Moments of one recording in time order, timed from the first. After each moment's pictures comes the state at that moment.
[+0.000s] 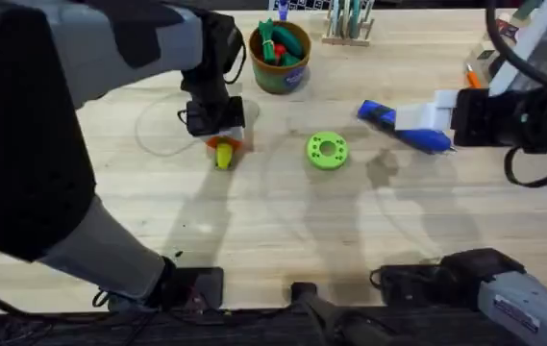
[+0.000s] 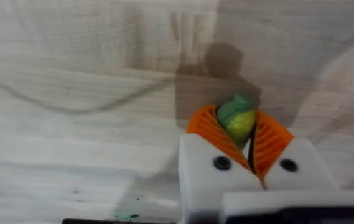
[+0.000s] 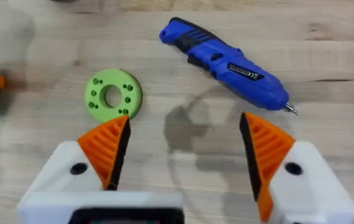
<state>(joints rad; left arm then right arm) -0.29 1.80 1.20 -1.00 0.01 -0.46 0.14 0.92 0.96 -1.00 -0.02 0.17</state>
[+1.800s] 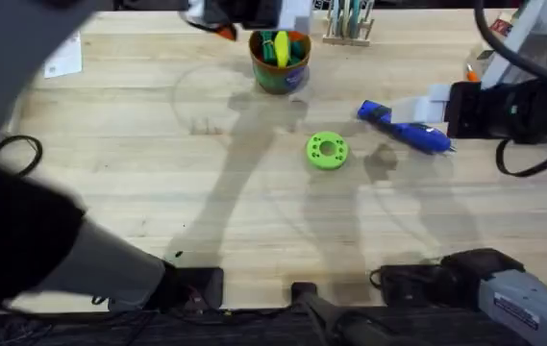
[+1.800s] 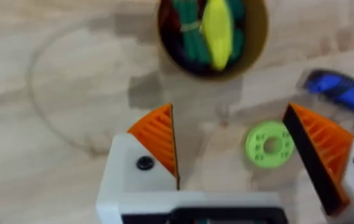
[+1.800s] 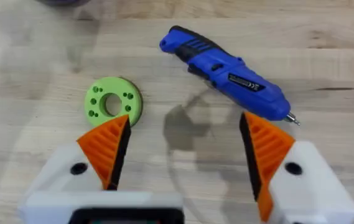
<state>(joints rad) -0.39 1.73 1.72 -1.05 0.05 -0.28 0.14 0.97 0.96 -0.96 -0.02 0.17</state>
